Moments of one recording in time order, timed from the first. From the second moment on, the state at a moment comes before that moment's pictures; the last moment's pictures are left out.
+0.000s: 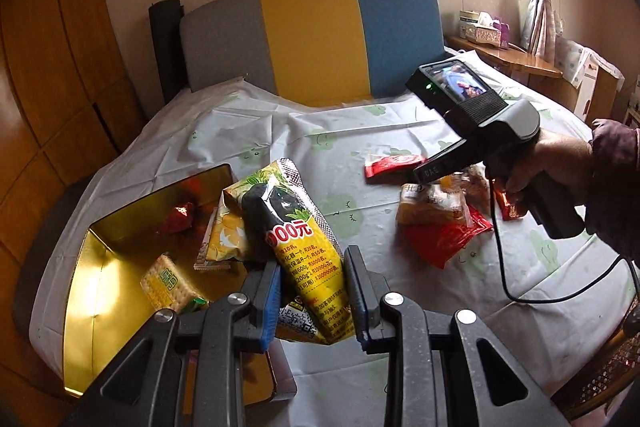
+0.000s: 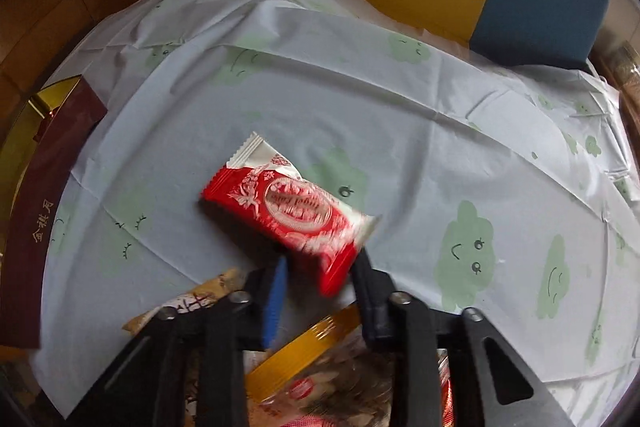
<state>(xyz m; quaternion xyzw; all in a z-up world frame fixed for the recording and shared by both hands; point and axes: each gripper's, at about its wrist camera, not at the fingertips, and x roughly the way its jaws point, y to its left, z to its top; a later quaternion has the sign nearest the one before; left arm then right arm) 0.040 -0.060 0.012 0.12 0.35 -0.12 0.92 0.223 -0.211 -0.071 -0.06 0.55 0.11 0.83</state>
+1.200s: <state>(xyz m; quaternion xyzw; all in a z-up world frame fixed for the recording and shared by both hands) 0.025 -0.024 0.021 0.08 0.34 -0.10 0.93 0.193 -0.142 -0.033 -0.20 0.49 0.18 0.83</state>
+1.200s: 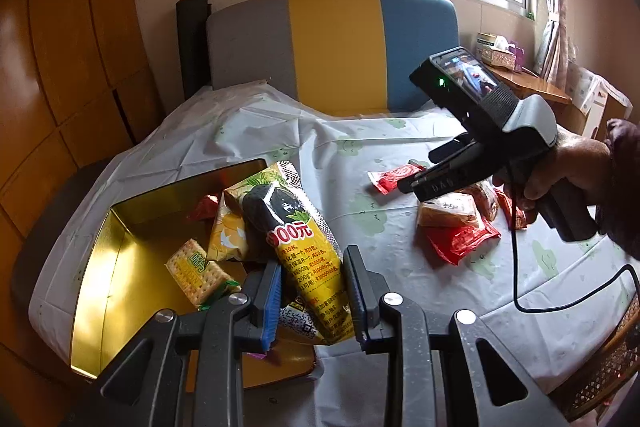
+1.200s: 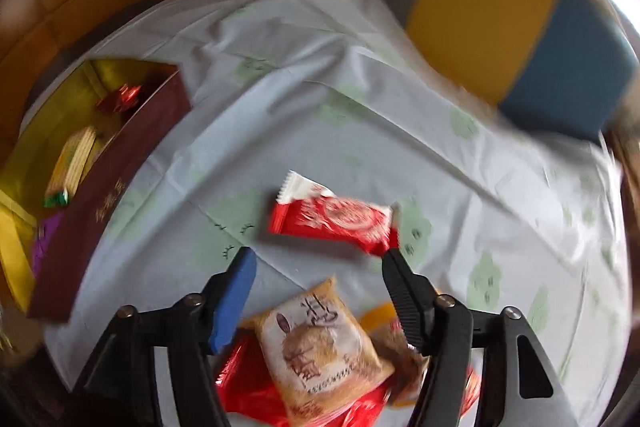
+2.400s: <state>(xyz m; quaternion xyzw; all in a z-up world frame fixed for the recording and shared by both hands) 0.022 0.037 0.012 0.03 0.35 -0.04 0.94 0.181 -0.106 -0.023 -0.10 0.52 0.23 0.82</state>
